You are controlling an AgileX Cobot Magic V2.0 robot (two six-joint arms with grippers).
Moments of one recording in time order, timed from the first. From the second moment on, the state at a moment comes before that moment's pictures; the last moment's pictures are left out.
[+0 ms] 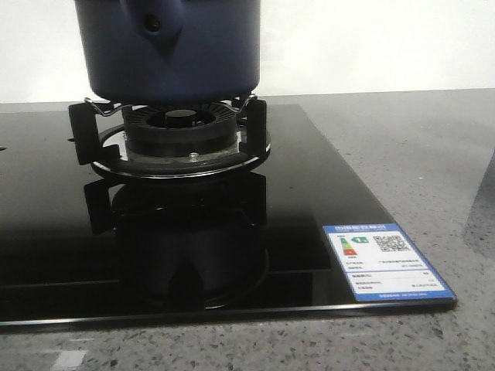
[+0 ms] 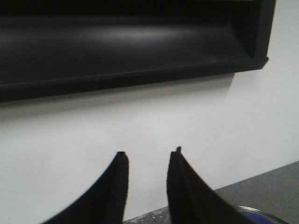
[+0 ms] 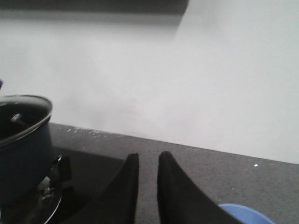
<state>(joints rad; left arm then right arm) -0.33 1.06 -1.09 -0.49 0.05 0.49 -0.25 0.80 -0.59 -1.32 -0.56 1.27</state>
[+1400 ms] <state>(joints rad) -0.23 0.10 -0.14 -0.53 -0.15 0.49 -0.25 0.10 -0.08 -1.34 -0.33 1.26</state>
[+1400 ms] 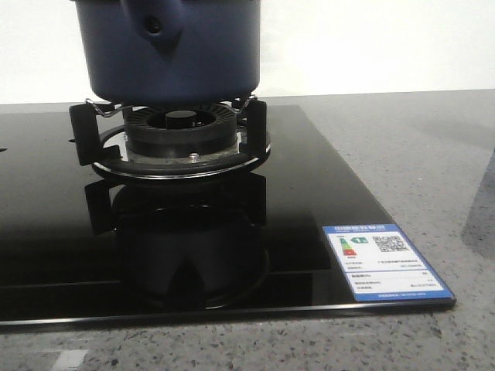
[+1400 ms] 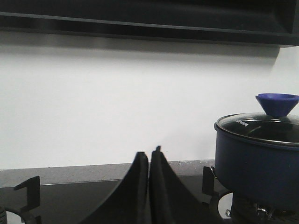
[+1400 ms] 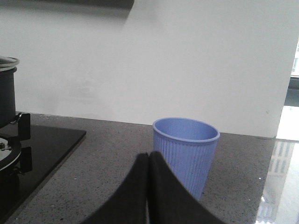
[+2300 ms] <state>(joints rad) -0.22 0.10 -0.14 -0.38 -0.15 0.43 -0.25 0.10 -0.08 -1.34 -0.34 1.26</state>
